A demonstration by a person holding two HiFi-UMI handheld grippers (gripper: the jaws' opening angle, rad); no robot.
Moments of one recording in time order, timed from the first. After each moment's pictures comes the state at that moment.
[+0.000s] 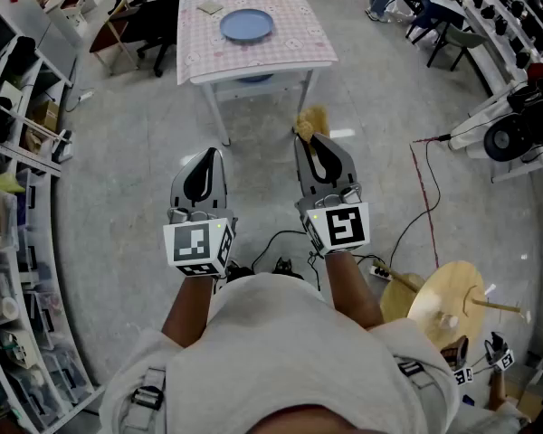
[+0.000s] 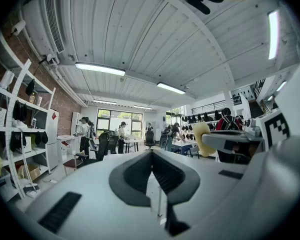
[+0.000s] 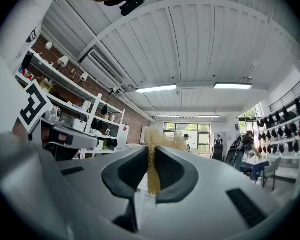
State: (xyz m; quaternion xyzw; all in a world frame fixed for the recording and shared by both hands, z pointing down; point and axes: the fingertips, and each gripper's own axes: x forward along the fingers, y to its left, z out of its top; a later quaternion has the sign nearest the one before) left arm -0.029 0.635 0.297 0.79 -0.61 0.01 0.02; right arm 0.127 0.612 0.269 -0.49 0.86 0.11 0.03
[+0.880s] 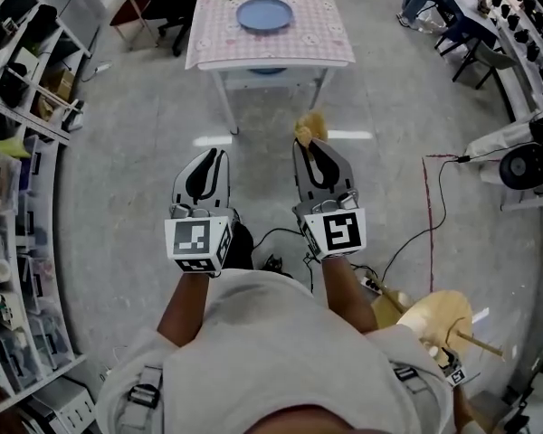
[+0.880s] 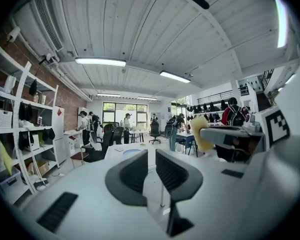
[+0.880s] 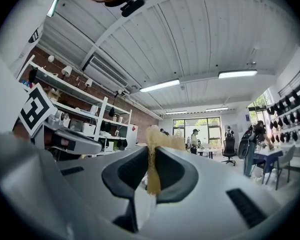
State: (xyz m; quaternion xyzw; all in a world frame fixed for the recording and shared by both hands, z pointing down) left arm 0.012 0.622 0.341 0.77 -0.63 0.06 0.05; right arm 0.154 0.589 0.303 -0.44 0.90 0.06 0.04
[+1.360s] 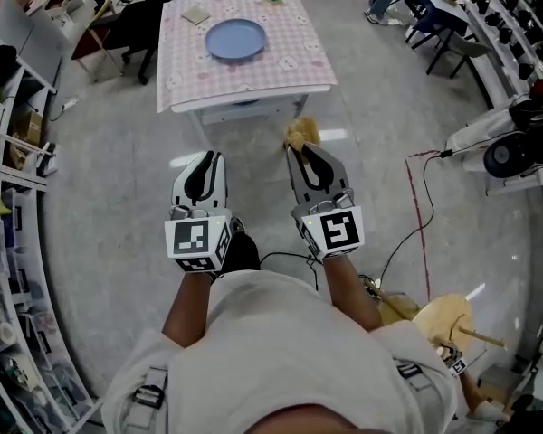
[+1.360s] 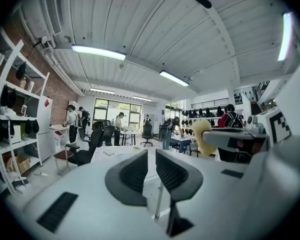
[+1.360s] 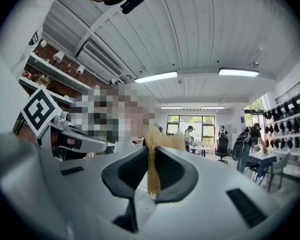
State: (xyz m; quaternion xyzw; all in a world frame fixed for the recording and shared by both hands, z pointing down) left arm -0.021 0.465 0.351 0.81 -0.59 0.03 0.07; right arm 0.121 0.456 0.312 -0.47 0.88 0.07 0.00
